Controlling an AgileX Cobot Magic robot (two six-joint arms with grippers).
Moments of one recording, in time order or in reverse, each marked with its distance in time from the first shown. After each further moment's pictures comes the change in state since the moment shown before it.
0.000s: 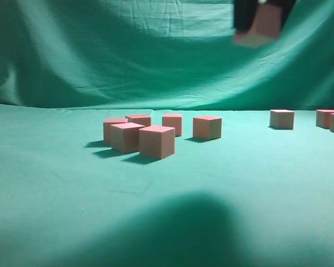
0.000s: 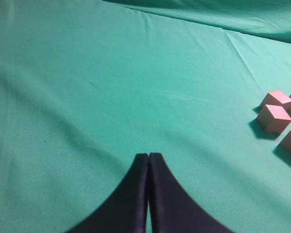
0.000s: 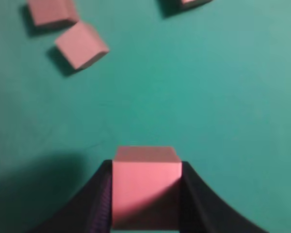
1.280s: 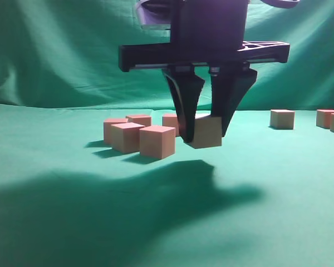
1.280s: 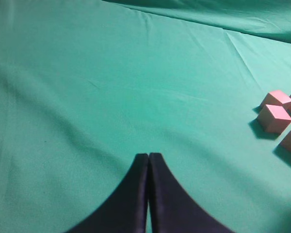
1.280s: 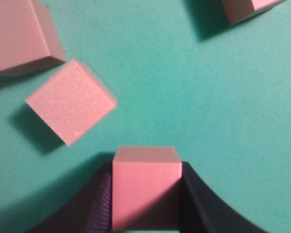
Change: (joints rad) left arm 0.000 0.000 0.000 0.000 0.000 0.000; right arm 0.242 0.195 0.179 -0.338 -0.405 0.522
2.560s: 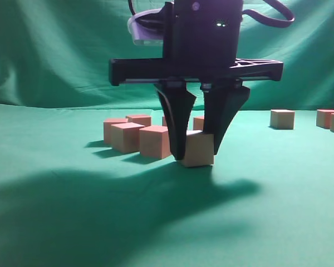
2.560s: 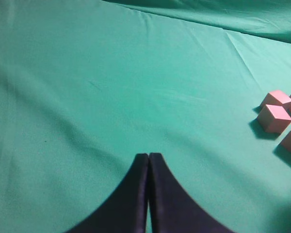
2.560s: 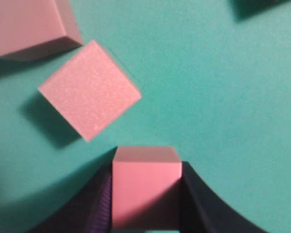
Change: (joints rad) left arm 0.000 0.000 0.000 0.000 0.000 0.000; right arm 0.000 0.038 0.000 0.080 -0.025 -0.051
